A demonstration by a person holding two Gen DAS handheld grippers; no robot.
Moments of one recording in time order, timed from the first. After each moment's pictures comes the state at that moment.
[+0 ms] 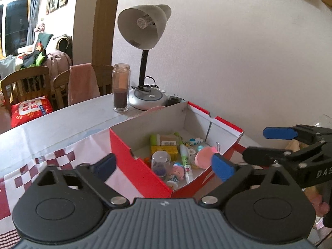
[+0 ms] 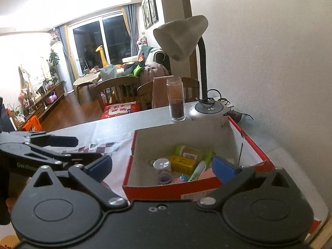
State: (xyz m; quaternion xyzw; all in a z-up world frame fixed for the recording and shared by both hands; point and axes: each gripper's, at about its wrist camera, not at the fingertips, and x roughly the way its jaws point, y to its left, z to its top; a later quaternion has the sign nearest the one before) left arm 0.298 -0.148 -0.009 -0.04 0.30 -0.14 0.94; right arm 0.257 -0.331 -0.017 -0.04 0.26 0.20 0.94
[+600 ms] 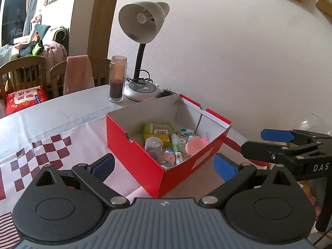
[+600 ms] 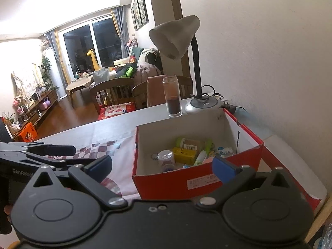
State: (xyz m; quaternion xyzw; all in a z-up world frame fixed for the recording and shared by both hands) left arm 0.269 -0.136 -0.012 -0.07 0.32 -0.16 0.93; right arm 0.230 -0.322 -0.024 -0.02 0.26 0.17 0.95
